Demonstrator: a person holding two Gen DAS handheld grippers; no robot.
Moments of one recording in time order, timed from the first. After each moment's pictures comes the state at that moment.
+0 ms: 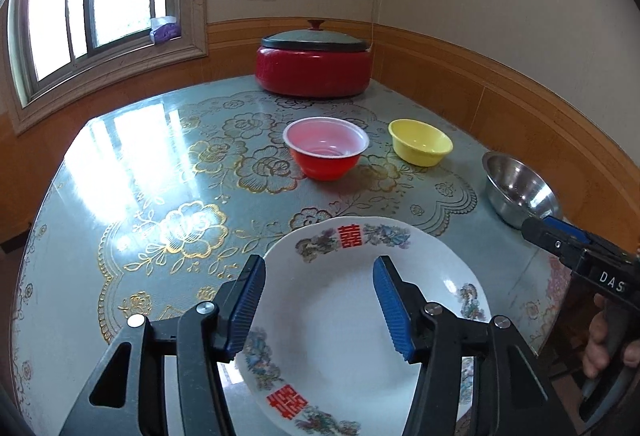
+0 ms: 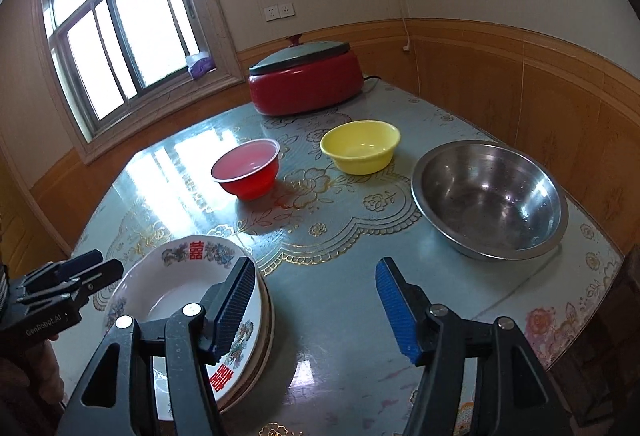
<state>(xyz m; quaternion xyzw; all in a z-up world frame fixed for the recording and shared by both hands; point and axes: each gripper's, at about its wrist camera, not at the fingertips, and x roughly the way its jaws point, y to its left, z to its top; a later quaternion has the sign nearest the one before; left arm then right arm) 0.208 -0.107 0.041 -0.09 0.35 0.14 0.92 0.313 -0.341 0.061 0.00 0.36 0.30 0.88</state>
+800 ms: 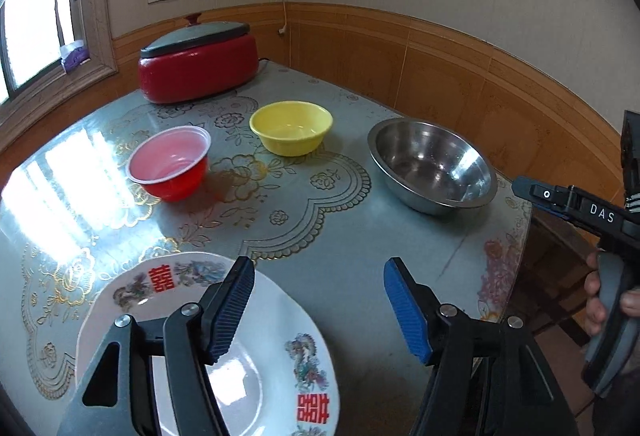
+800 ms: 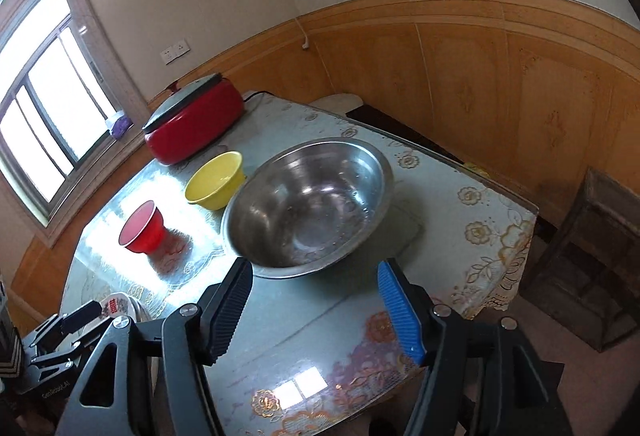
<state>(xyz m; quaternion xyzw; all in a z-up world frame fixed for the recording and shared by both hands) 0.300 -0.217 0.031 -0.05 0.40 0.02 0.92 0.379 -0.491 0.055 0.11 0.40 0.17 0.89</state>
